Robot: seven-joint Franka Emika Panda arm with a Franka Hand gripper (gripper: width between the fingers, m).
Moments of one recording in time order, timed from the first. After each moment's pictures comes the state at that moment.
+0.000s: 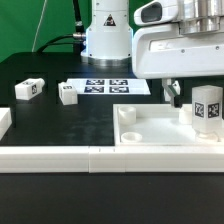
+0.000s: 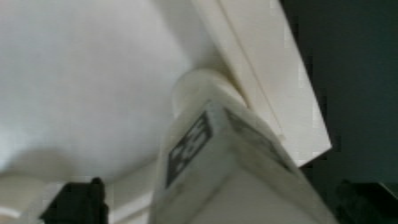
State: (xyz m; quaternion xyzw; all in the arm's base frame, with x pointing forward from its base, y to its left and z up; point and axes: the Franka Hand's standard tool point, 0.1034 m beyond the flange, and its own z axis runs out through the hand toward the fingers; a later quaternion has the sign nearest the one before) arm 0.630 0.107 0.073 -0.99 0.12 -0.10 0.05
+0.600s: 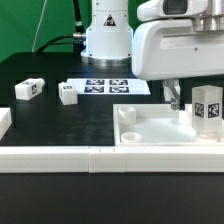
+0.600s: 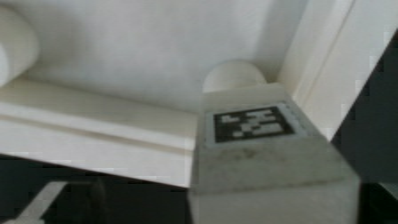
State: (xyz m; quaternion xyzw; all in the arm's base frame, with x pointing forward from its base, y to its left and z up) arm 0.635 0.112 0.082 -0.98 -0.14 -0.11 0.01
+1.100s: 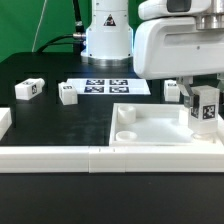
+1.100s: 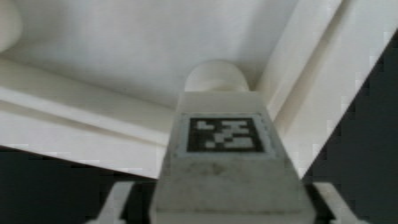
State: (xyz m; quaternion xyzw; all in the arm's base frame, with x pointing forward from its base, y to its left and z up) arm 0.634 0.111 0.080 -0.99 -0.14 -0.11 0.01
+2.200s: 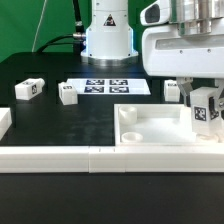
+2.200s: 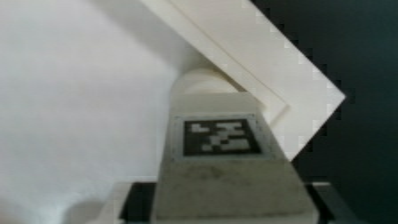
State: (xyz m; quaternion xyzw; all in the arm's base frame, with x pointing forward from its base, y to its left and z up) arm 0.632 0.109 0.075 -0.87 0.48 -0.06 0.08
